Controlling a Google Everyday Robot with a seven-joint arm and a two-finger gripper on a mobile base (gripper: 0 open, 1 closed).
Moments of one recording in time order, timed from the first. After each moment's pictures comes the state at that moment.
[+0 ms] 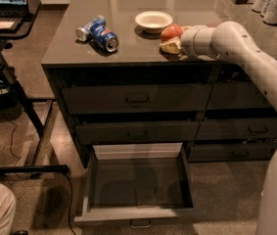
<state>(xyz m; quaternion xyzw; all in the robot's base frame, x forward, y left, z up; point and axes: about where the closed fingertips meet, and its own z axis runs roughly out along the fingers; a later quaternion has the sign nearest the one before) 0.845 -0.145 0.858 -0.35 0.74 0.06 0.58</state>
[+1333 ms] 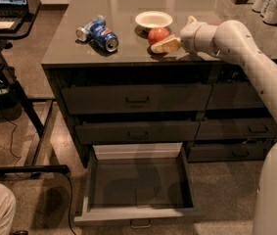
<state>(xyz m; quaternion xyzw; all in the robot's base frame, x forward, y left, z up) 0.859 -0.140 0.872 -0.34 0.71 0.10 0.61</state>
